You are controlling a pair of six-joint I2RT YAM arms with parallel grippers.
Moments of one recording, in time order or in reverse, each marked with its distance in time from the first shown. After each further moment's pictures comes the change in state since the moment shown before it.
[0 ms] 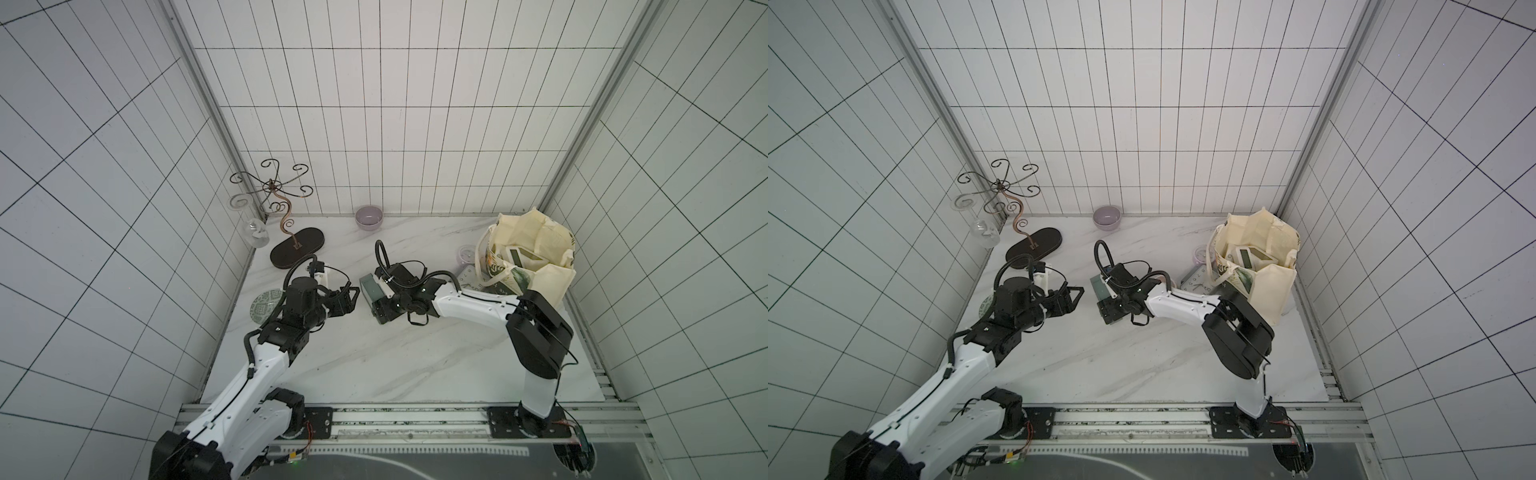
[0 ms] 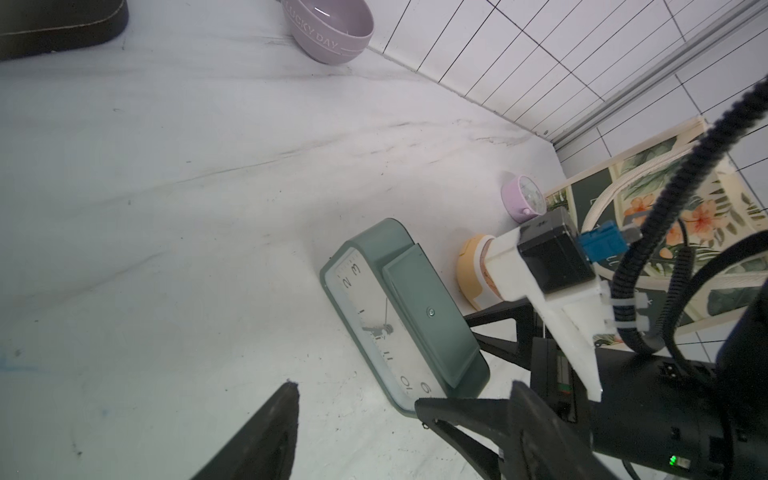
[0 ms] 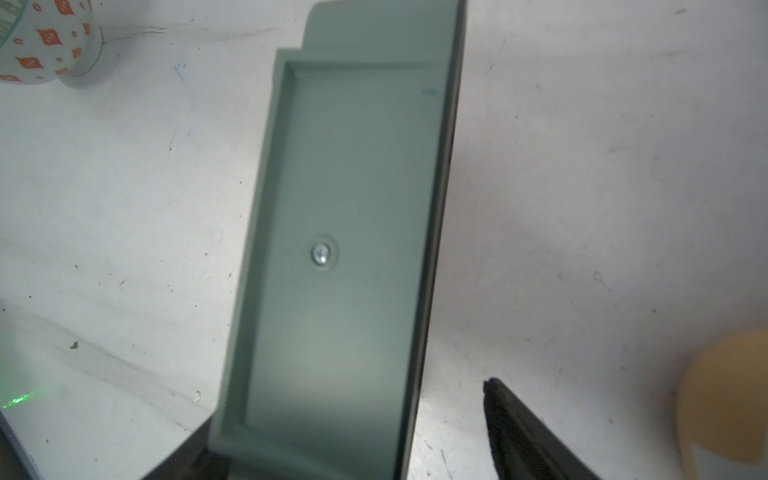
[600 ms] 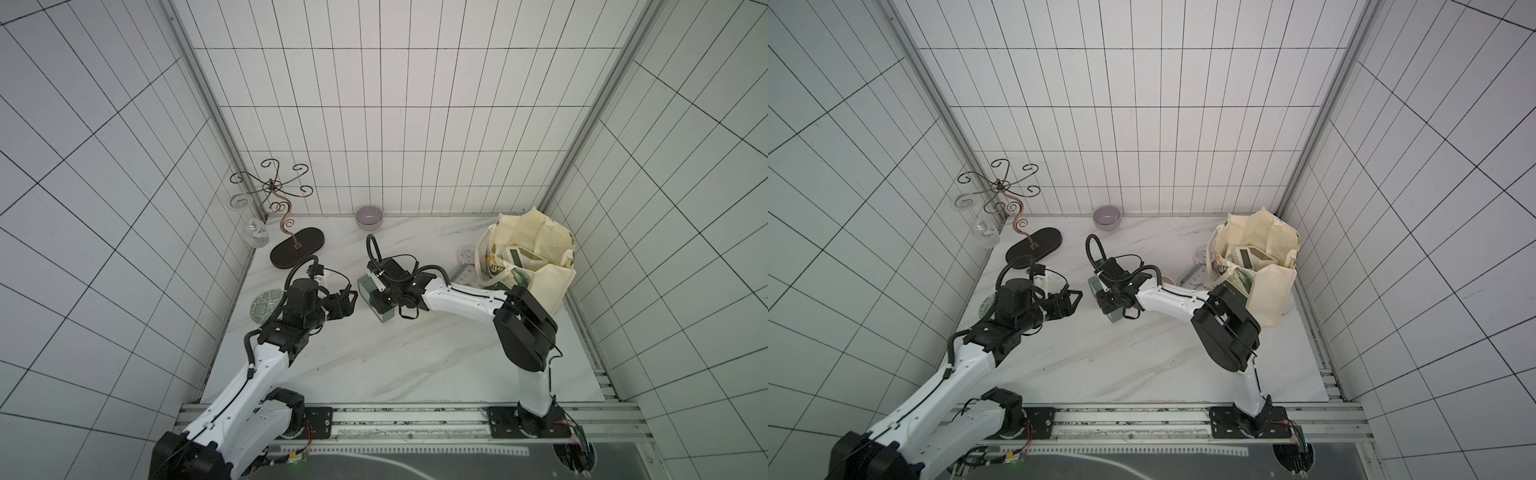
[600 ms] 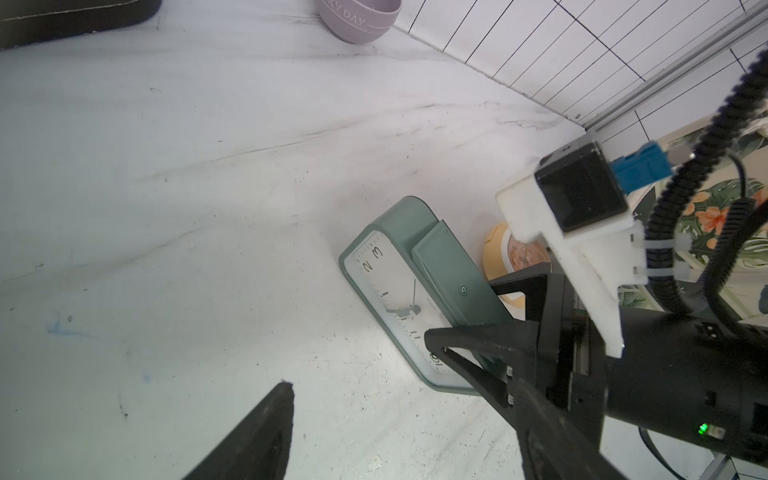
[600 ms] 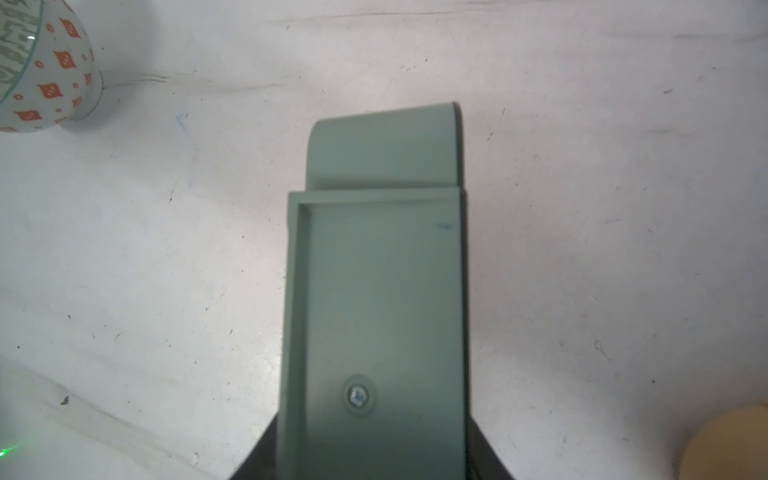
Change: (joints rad) left arm 0.000 0.005 0.000 -0.040 -0.023 0.019; right arm 0.003 0.072 0.115 -0.026 0.039 -0.013
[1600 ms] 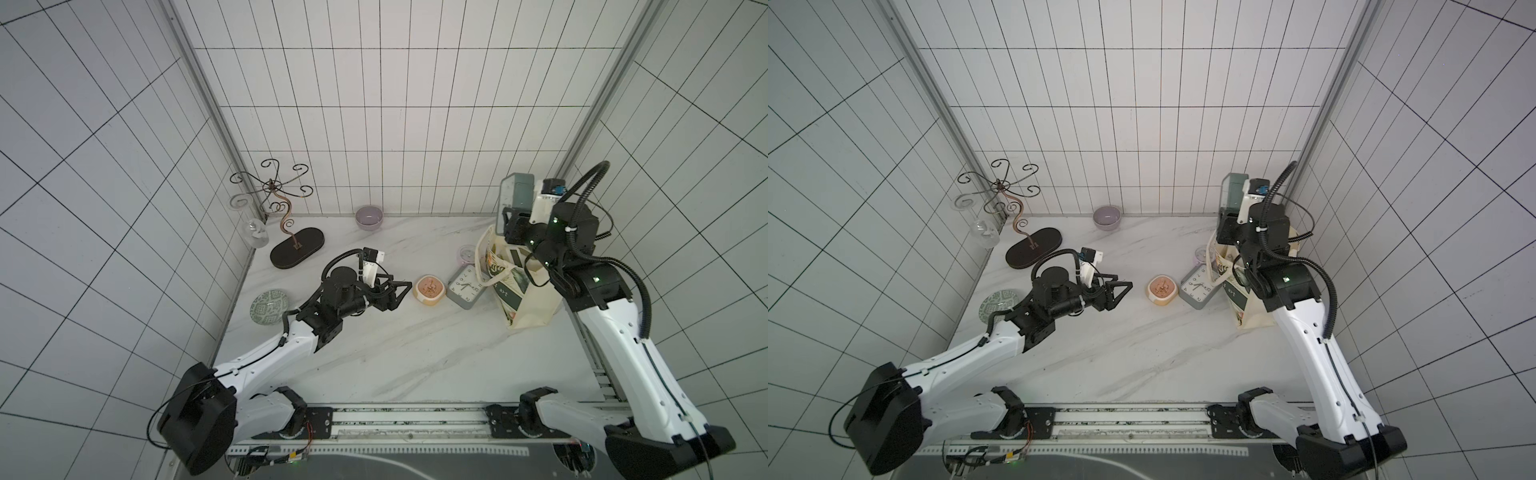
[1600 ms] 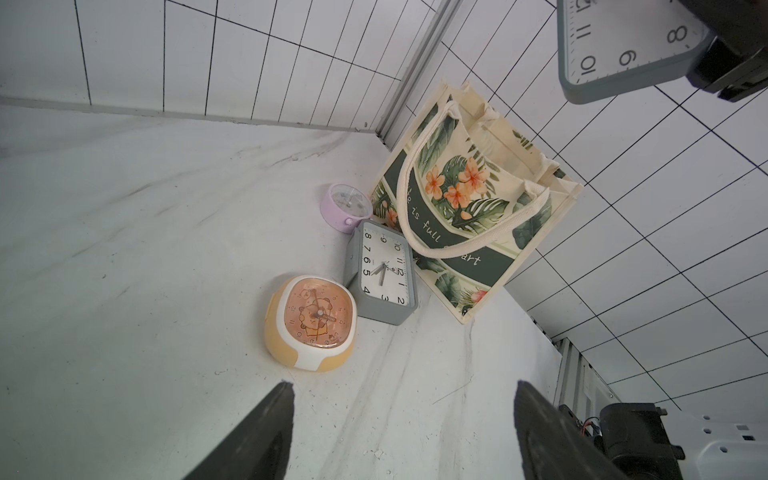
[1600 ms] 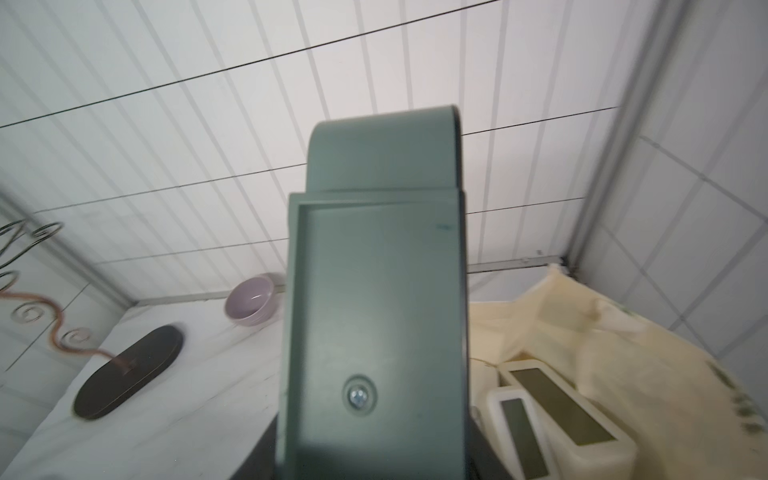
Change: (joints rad) left arm -0.333 0.282 0.126 0.501 0.133 0.022; right arm -0.706 -0.842 -0.036 -0.127 0.182 -0.054
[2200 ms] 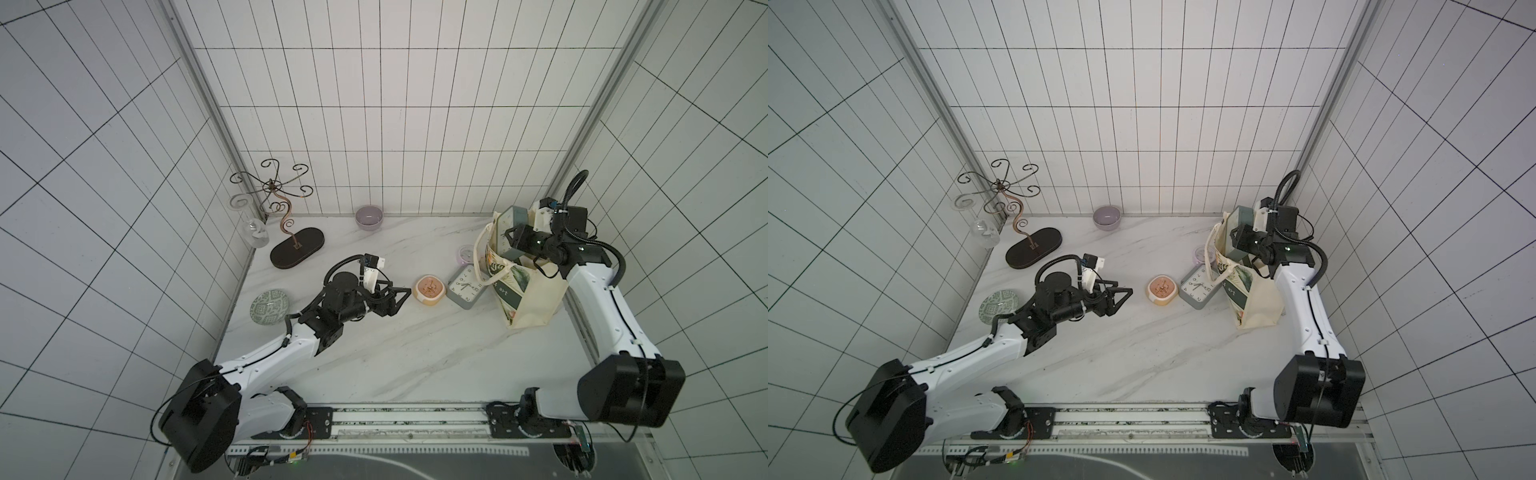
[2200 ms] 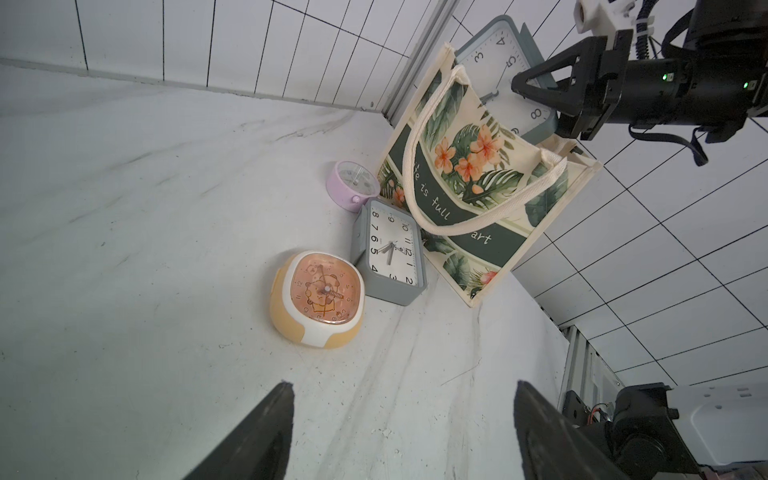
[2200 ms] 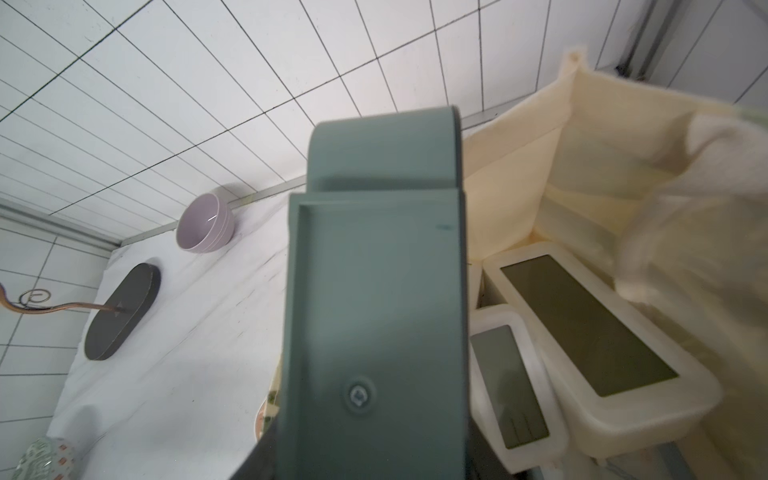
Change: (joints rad) left arm -0.007 0.003 -0.061 0.020 -0.004 -0.001; right arm -0.315 0.281 -0.089 -0.030 -0.503 0.028
